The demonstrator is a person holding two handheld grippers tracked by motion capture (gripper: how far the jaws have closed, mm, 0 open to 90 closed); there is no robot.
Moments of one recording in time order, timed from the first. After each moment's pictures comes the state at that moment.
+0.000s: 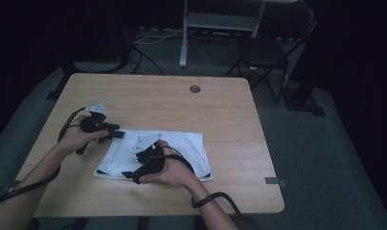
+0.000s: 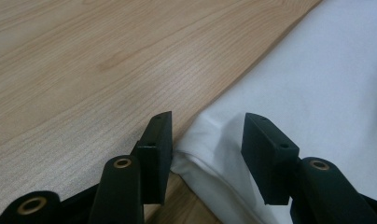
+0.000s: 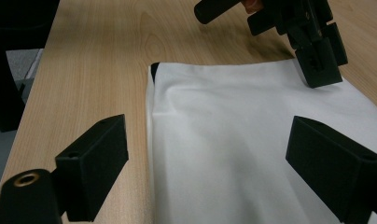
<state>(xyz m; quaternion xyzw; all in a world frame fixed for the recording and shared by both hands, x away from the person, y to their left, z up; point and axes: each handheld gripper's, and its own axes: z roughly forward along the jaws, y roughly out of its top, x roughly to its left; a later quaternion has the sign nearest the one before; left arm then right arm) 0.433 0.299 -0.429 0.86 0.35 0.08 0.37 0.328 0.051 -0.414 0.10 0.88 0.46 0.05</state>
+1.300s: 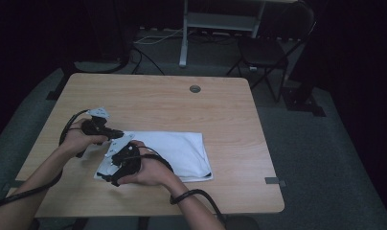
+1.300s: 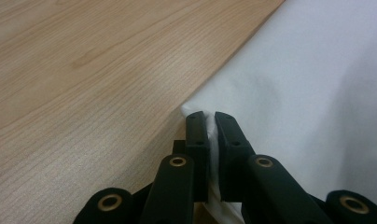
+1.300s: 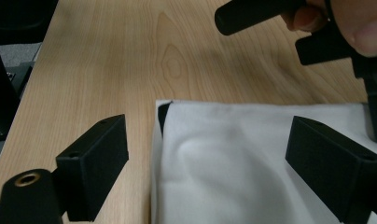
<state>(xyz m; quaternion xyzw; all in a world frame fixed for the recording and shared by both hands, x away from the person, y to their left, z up) 0.418 0.293 -0.423 0.87 0.33 0.08 0.37 0.328 0.118 -0.420 0.07 0.90 0.43 0.04</state>
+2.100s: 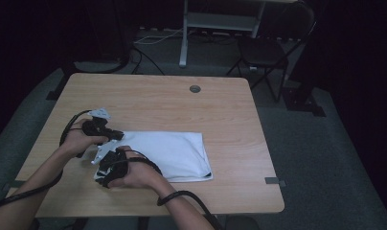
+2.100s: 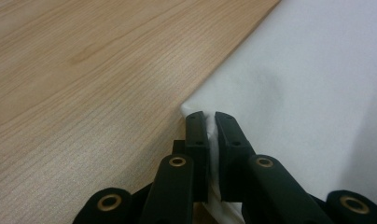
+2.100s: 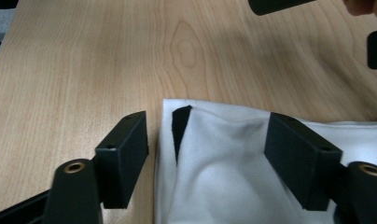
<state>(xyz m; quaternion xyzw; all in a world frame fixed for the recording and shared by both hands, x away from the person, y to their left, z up) 0.418 0.292 -0.425 0.87 0.33 0.08 0.36 0.324 0.149 -0.435 0.05 0.92 0.38 0.04</state>
